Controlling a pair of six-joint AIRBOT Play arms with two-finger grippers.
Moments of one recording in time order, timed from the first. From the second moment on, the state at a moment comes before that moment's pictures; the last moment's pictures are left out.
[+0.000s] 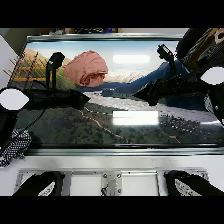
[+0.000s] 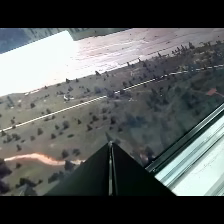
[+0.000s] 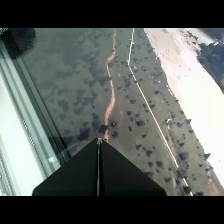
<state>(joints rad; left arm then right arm) -0.27 -0.95 1.13 0.97 -1.10 -1.30 0.10 -1.17 1.28 -0.63 1.31 0.76</state>
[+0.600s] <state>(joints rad) -0.26 -0.97 1.14 0.99 -0.95 -1.30 0.10 -1.17 1.28 -0.63 1.31 0.76</state>
